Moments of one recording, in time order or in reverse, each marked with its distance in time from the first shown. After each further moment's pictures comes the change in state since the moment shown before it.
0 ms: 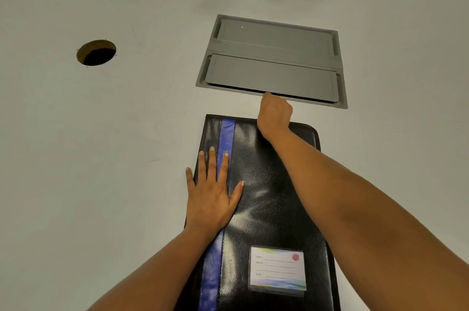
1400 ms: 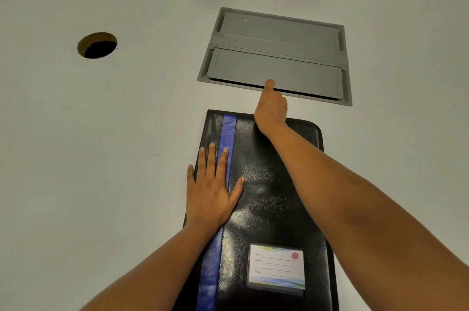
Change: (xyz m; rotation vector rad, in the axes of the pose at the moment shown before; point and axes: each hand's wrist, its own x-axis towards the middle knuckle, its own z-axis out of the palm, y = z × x) left_hand -0.001 0.000 0.006 -0.054 0.073 -0.034; right_hand 0.003 -0.010 0.001 0.180 0.010 0.049
